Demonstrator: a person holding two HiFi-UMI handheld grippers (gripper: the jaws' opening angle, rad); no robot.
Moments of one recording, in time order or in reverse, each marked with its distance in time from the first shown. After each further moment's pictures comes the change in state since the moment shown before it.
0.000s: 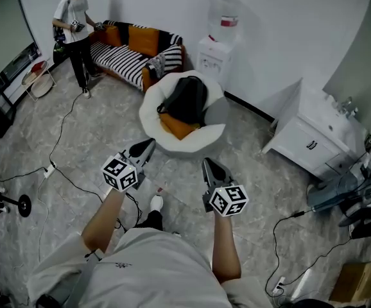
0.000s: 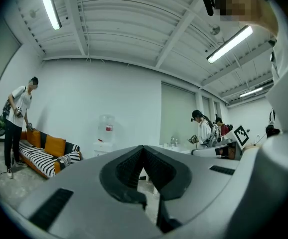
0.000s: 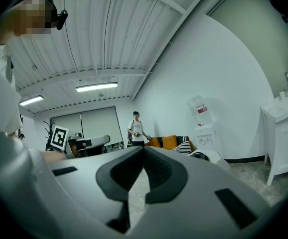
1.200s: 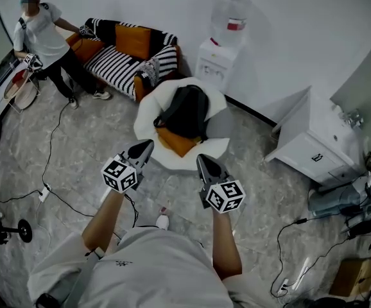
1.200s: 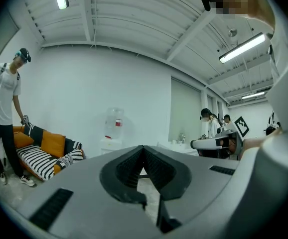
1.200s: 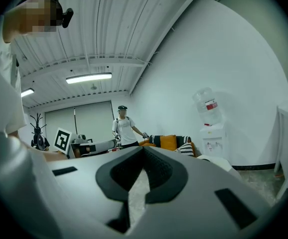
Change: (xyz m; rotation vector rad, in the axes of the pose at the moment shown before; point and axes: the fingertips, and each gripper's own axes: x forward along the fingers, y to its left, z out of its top) left arm 0.126 0.235 -0.011 -0.037 0.061 -0.045; right arm 0.257 -0.062 0.024 -0.027 0.048 -0.019
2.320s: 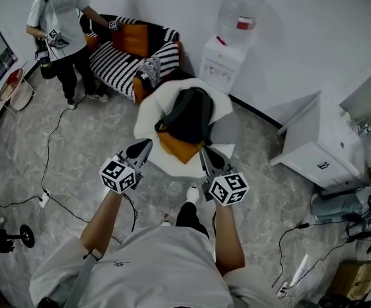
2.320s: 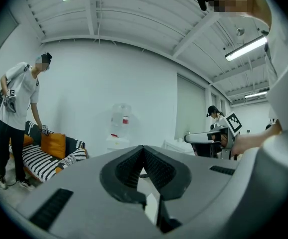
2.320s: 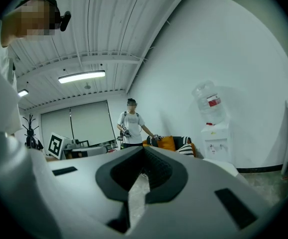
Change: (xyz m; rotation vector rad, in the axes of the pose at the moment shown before) left arm 0.065 0.109 -0.009 -0.007 0.029 0.006; right arm 0.127 -0.074 0.014 0.022 0.005 -0.009
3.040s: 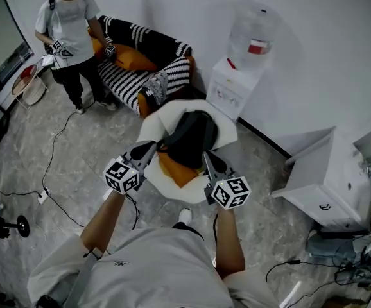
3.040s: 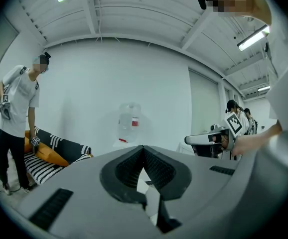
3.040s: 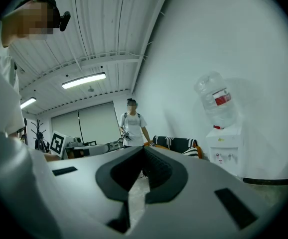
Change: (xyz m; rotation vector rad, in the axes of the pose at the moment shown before) left arm 0.150 0.053 0.032 0.015 0.001 0.117; right arm 0.091 -0.142 0.050 0.009 0.023 0.135
